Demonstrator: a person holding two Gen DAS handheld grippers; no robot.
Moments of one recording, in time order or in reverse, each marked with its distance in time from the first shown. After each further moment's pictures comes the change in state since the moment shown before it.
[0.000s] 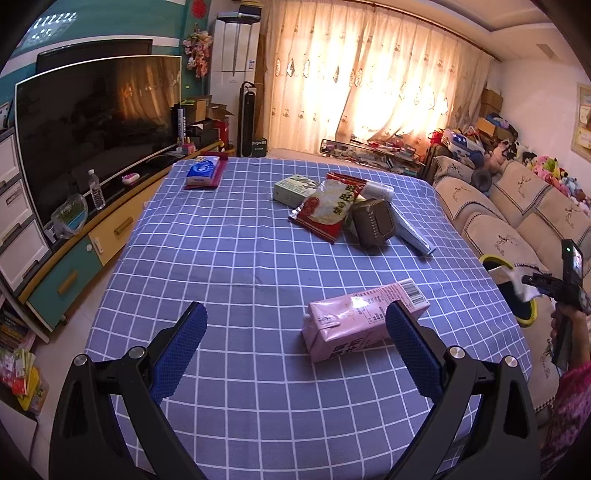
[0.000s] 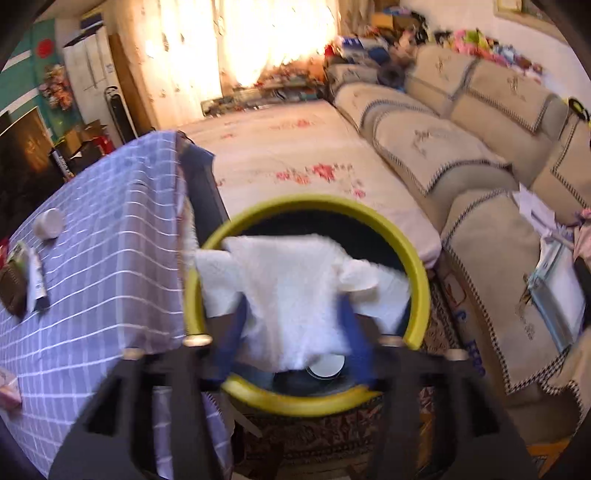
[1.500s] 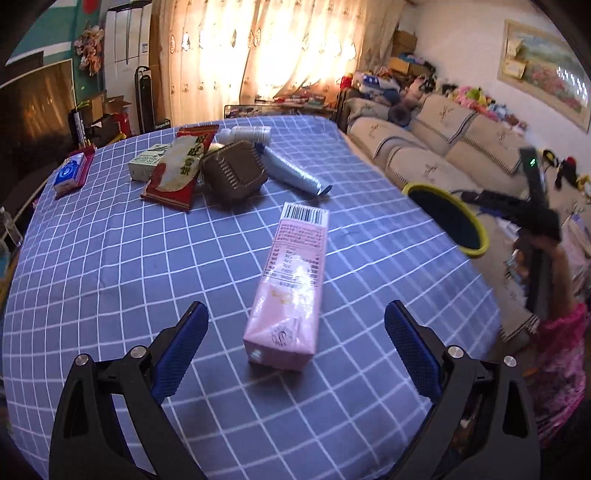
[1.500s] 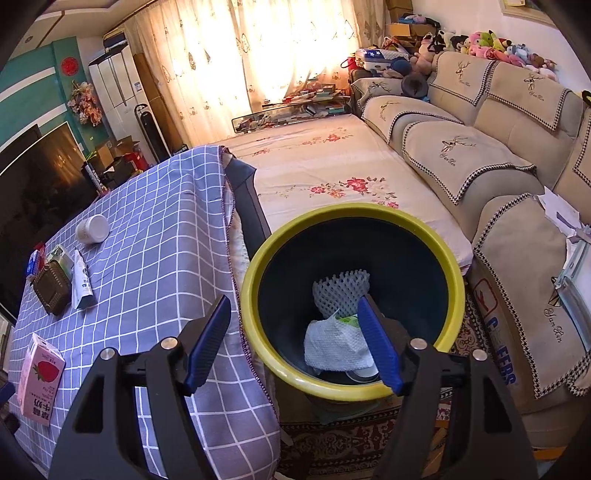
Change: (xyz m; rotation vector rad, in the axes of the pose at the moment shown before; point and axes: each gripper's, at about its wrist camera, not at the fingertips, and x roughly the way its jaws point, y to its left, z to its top) left arm 0.070 -0.094 -0.017 0.255 0.159 -0.270; right arm -0.036 0.021 -0.012 -0.019 -0.079 0.151
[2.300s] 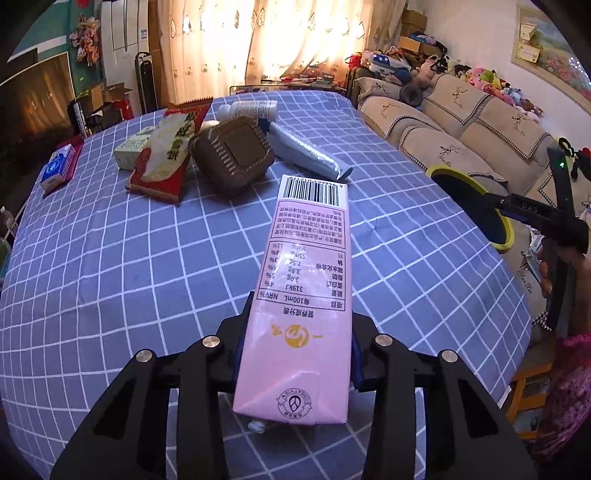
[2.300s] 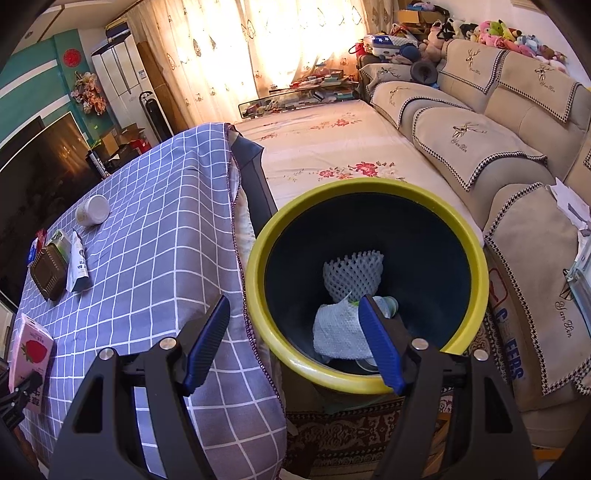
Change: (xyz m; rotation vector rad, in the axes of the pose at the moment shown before) left arm 0.045 0.006 0.018 -0.001 0.067 0.029; right arm 0.020 0.000 -0.011 0.004 0.049 0.030
